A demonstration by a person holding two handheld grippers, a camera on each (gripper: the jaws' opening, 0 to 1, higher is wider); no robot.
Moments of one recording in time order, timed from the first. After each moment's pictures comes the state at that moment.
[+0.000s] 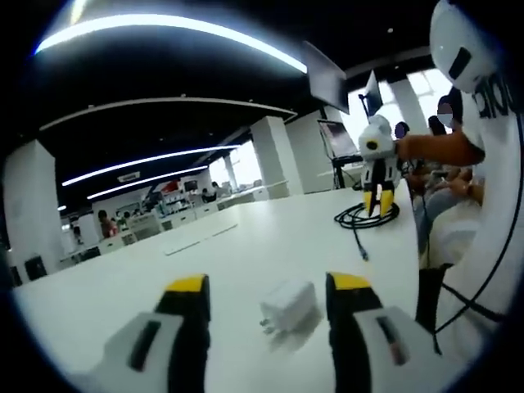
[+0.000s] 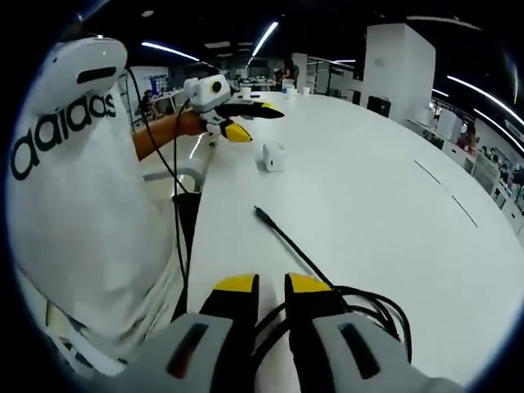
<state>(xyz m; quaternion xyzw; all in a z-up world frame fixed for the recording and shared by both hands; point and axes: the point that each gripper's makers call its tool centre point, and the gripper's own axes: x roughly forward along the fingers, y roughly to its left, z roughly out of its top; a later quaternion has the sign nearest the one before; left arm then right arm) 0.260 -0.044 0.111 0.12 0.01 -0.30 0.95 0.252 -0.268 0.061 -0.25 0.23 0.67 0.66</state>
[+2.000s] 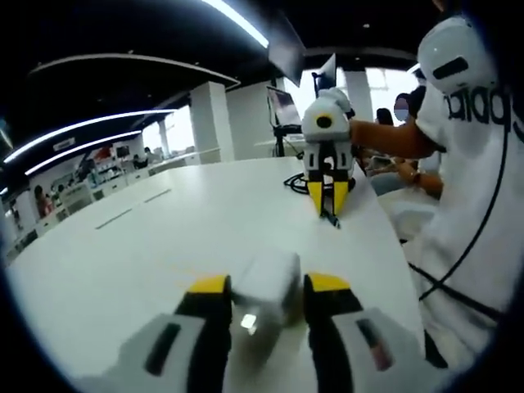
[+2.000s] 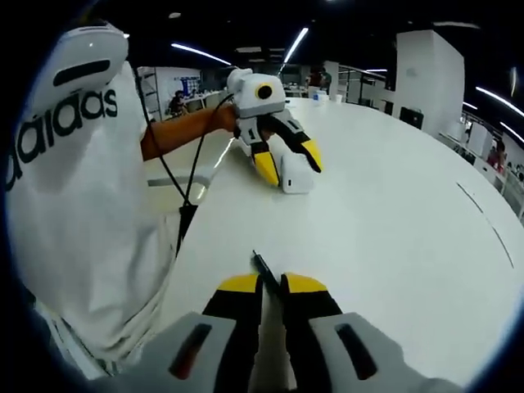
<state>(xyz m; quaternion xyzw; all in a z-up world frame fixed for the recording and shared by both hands) 0.282 -0.066 0.057 0.12 0.12 -0.47 0.87 0.252 -0.193 0.043 -0.24 0.21 0.73 0.60</state>
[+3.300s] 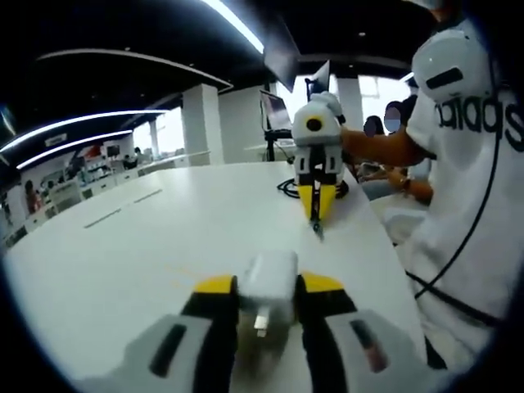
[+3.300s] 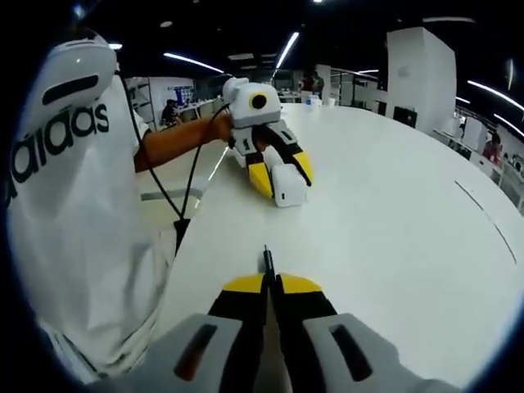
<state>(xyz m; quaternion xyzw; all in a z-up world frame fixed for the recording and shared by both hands) 0.279 -0.072 0.060 0.10 0.12 -0.50 0.85 0.259 -0.174 0.050 -0.21 0.21 0.72 0.62</state>
